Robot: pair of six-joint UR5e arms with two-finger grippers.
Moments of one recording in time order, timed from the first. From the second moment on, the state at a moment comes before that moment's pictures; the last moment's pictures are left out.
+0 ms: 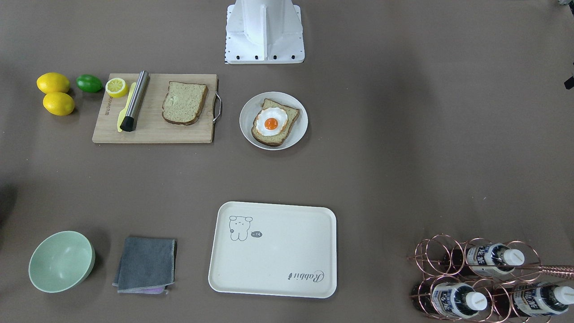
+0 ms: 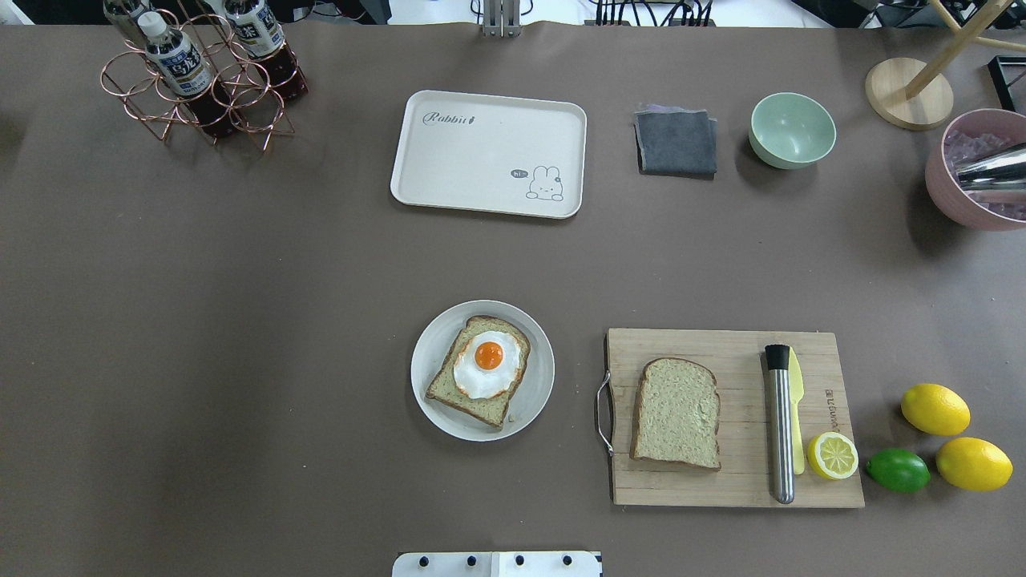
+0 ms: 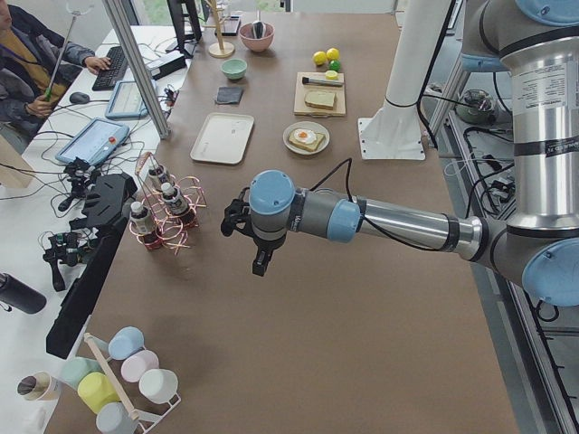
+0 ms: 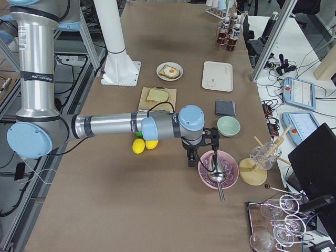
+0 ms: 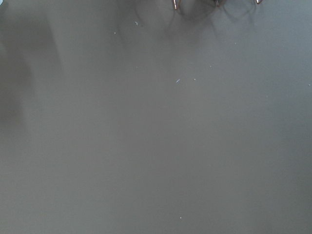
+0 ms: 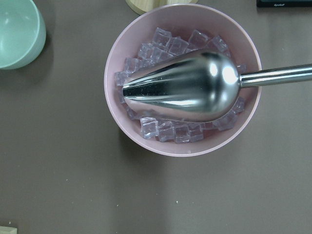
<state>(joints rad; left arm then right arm) -1.54 -1.42 -1.89 -1.62 -2.46 0.06 1.55 -1.62 1.74 -1.50 2.41 0.13</state>
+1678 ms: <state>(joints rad) -1.53 -1.42 -1.90 -1.58 -2.36 -0.01 1.17 -1.62 1.92 -1.39 2.37 0.54</state>
